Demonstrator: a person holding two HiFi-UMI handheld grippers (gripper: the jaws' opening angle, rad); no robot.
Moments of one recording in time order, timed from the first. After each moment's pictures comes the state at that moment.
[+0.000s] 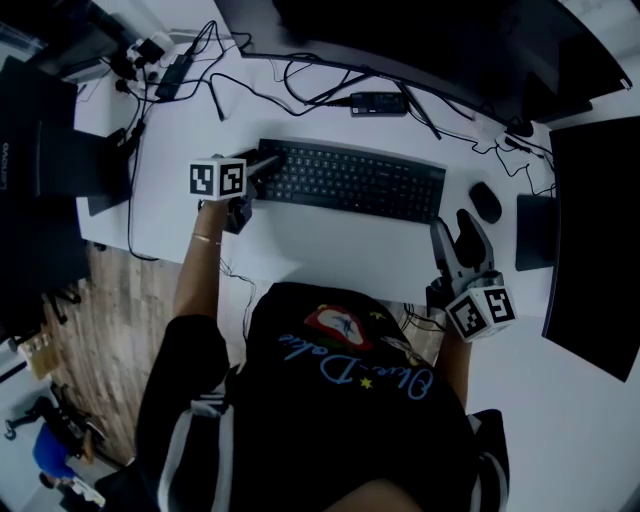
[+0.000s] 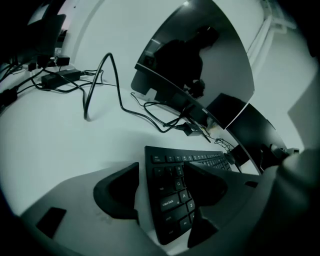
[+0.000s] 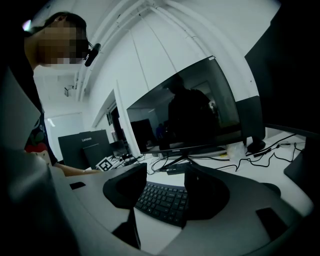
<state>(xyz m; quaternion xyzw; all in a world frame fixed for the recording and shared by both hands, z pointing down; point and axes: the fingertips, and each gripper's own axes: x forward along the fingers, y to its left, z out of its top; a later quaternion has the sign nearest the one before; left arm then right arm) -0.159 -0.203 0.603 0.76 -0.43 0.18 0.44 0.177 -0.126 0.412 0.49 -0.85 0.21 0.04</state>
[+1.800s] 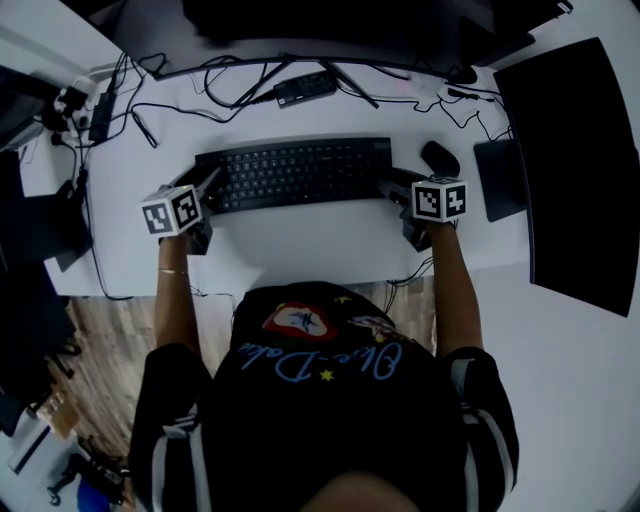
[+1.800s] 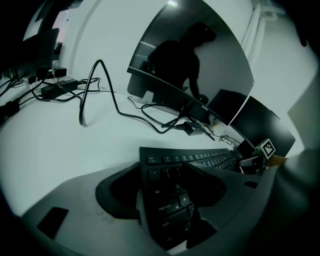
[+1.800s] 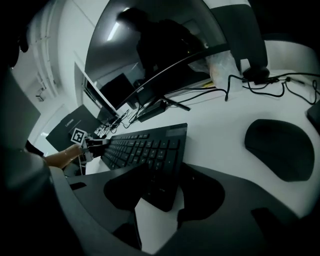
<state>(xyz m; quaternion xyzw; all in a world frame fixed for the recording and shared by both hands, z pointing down) -0.147 -0.205 0.606 0.76 -0.46 0.19 0.41 0.219 -0.165 0.599 0.39 -0.77 0.44 0.23</state>
